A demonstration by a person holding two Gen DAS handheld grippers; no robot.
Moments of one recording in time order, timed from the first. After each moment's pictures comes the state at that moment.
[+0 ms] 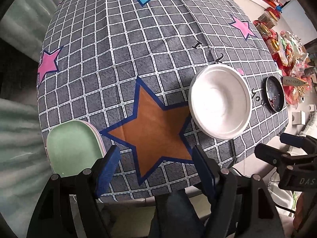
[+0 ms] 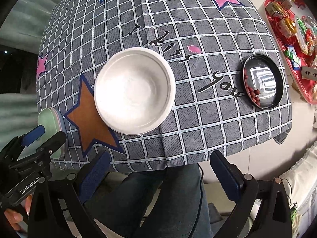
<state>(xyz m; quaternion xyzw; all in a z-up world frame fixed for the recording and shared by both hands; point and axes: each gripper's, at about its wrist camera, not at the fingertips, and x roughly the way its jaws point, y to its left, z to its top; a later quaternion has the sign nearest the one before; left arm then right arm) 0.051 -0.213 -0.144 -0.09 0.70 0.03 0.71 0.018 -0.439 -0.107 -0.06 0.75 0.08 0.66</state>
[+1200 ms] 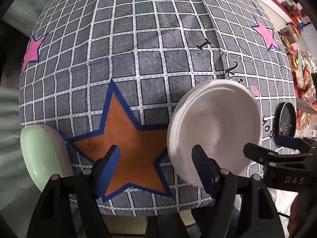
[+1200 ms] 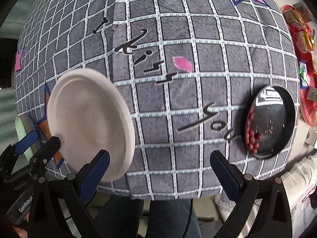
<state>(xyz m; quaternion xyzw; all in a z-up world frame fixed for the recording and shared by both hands) 0.109 -0.249 -0.199 -0.14 0.72 0.10 0.67 0.102 -0.454 -0.176 -0.12 0.78 0.10 0.60</state>
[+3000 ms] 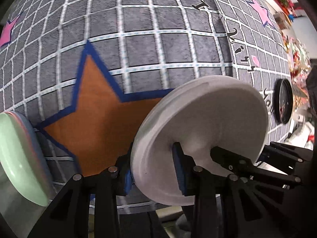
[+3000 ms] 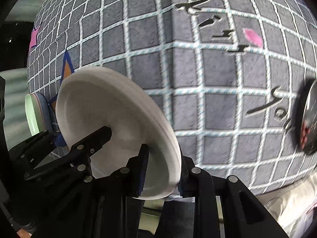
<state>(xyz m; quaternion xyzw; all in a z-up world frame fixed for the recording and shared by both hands) 0.007 -0.323 -0.271 -0.18 0.75 0.02 0.63 -0.008 -0.330 -0.245 -0.08 0.80 0.16 0.57</state>
